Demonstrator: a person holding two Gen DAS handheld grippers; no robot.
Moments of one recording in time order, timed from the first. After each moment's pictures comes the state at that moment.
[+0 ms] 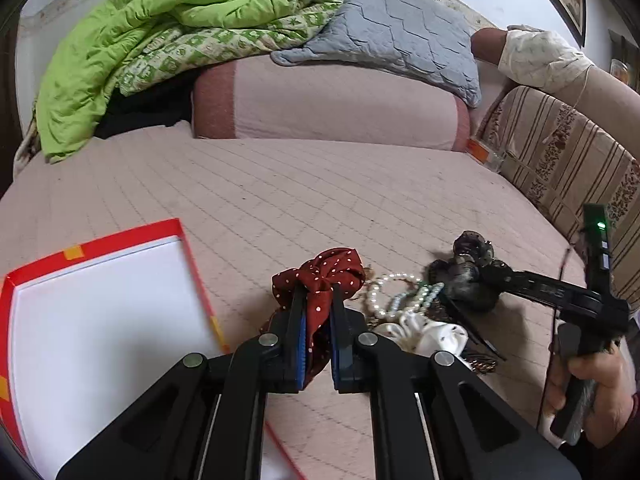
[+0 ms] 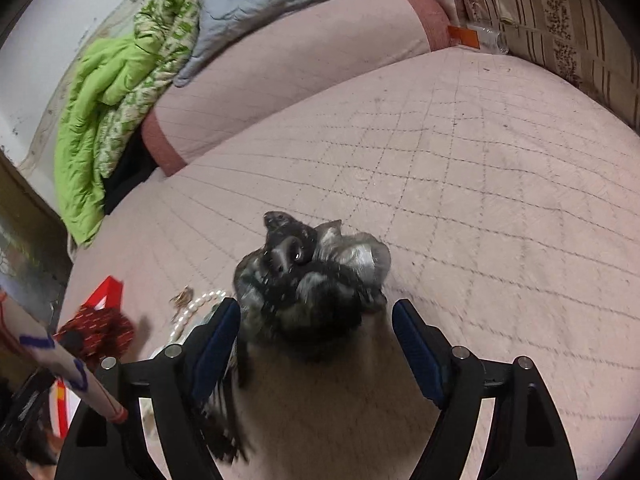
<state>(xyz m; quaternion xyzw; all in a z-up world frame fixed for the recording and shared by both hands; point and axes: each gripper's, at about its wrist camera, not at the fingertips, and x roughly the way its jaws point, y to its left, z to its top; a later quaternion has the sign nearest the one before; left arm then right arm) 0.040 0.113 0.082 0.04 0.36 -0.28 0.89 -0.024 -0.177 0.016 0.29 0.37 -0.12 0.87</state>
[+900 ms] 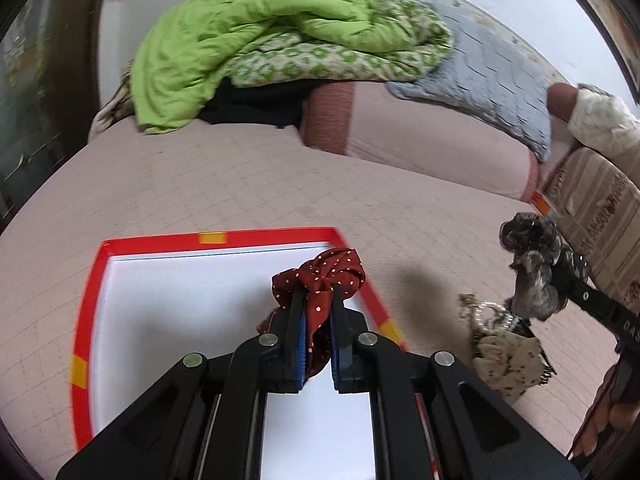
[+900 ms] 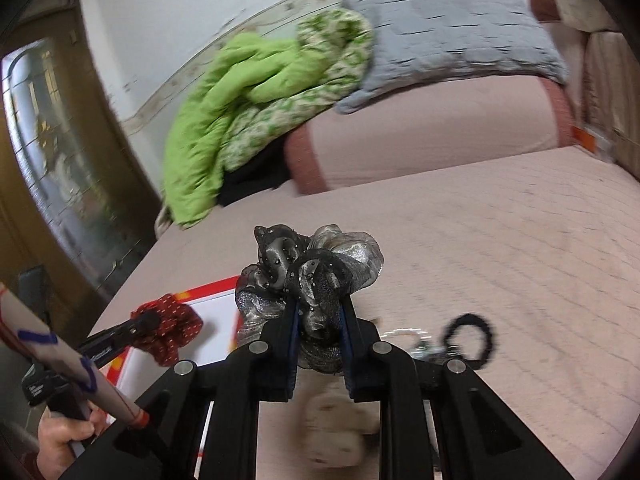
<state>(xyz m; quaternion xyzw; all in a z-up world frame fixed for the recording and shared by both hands) 0.064 0.240 0.094 -0.03 0.36 -0.17 0.92 -0.011 -0.044 0.095 0.20 0.26 0.04 0.94</state>
